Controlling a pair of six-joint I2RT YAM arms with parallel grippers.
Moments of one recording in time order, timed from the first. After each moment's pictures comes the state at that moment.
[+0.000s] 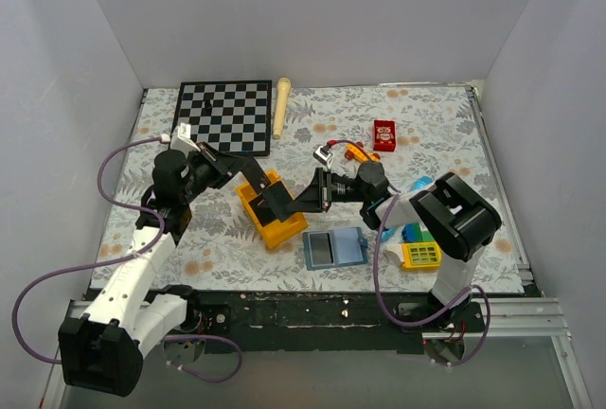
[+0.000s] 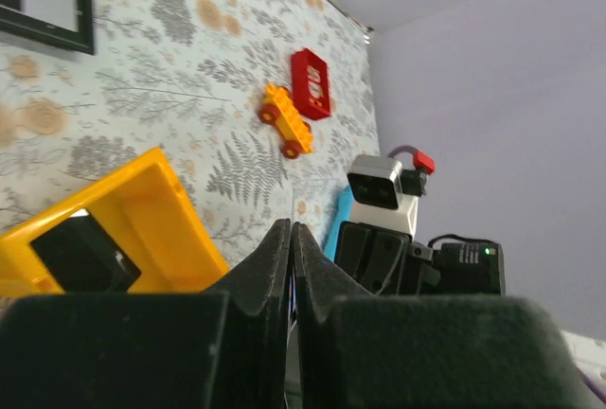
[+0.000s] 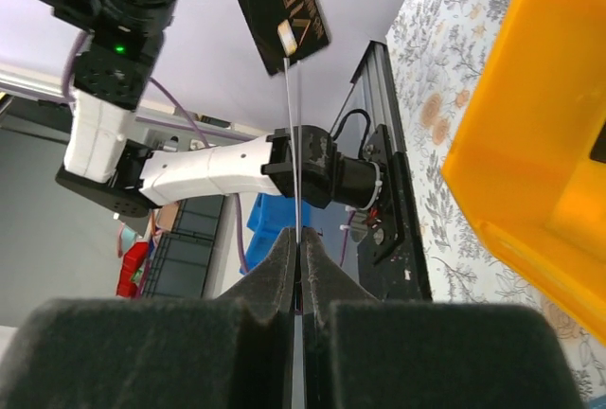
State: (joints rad) left arm -0.19 0.94 0.66 0.07 0.38 -0.92; right arm 0.67 1.80 0.69 1.23 -0.95 1.34
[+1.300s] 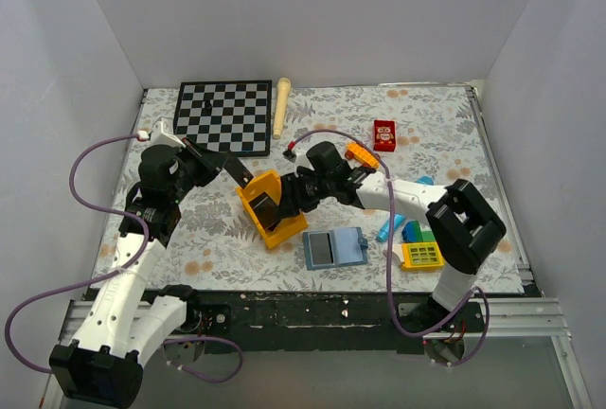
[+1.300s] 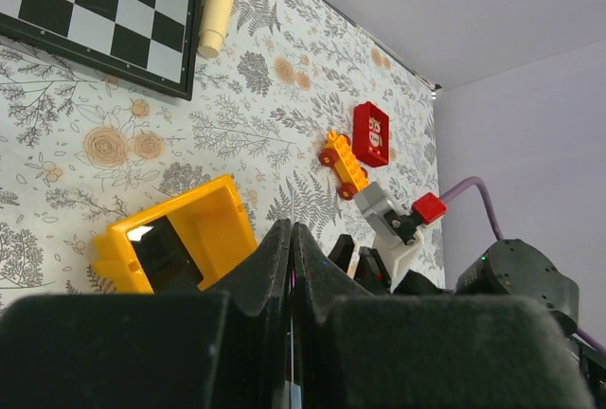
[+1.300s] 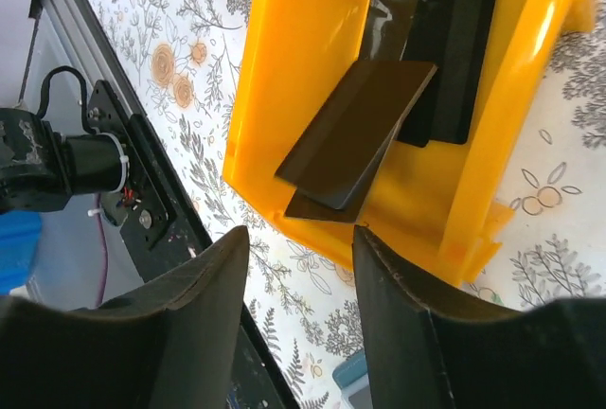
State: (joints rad) left arm -0.18 0.87 0.84 -0.28 0.12 -0.80; right arm 0.83 1.76 1.12 -0.08 -0.54 0.46
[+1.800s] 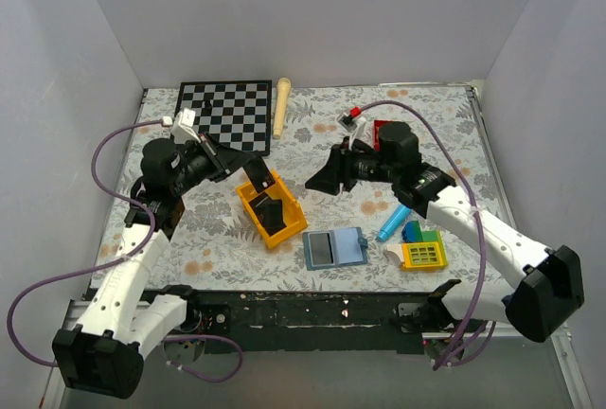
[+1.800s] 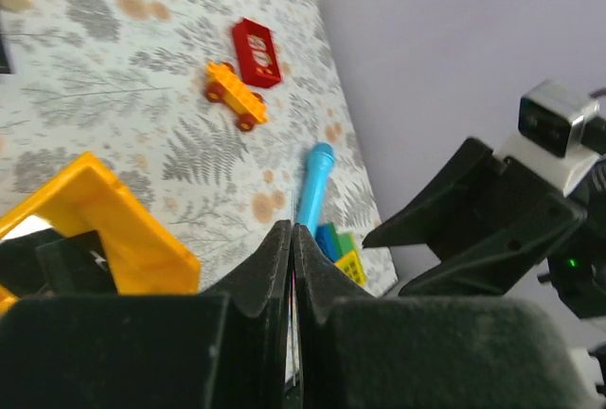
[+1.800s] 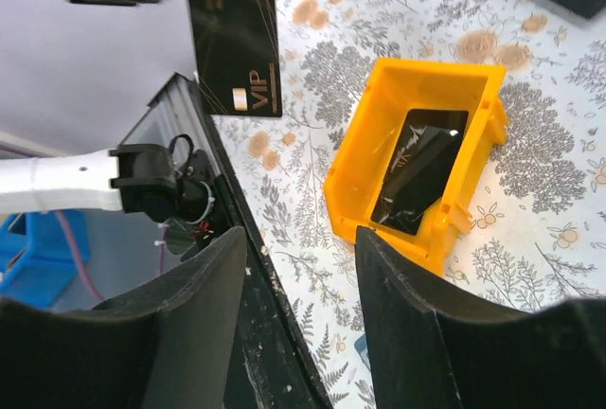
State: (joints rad) left arm -0.18 0.91 0.84 -0.15 0.44 -0.78; right arm 0.70 1.28 1.02 -0.10 -0.57 0.44
